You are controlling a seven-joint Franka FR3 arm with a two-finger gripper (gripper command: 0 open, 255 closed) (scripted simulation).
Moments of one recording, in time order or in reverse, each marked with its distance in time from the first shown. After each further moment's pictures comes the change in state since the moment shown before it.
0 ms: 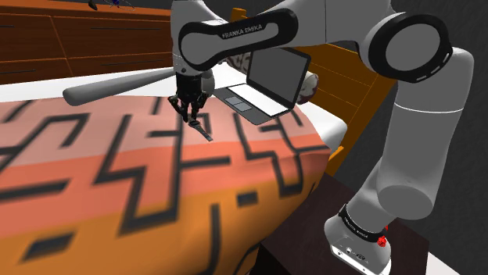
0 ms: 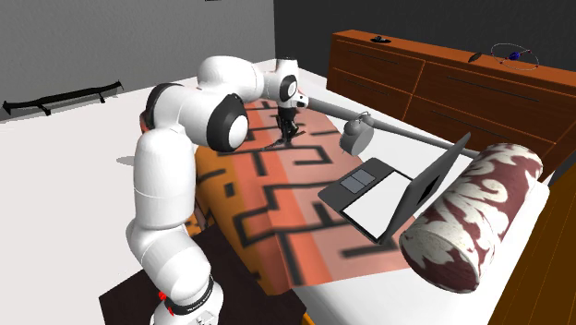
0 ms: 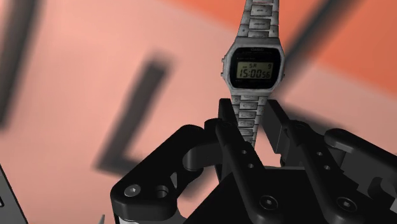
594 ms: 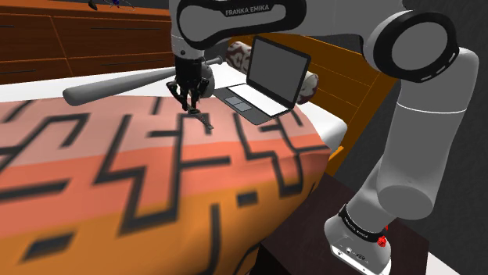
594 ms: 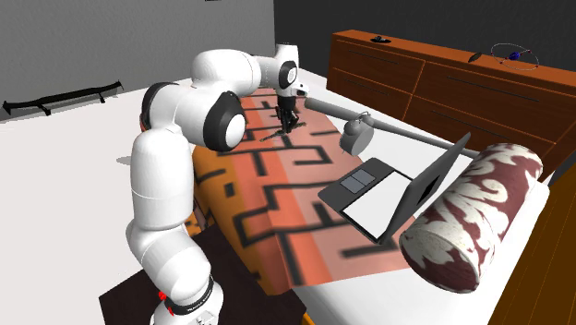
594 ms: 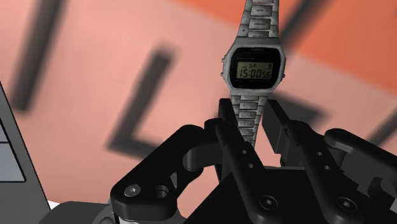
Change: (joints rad) arm 0.002 -0.023 0.004 0.089 0.009 -0.110 -0.005
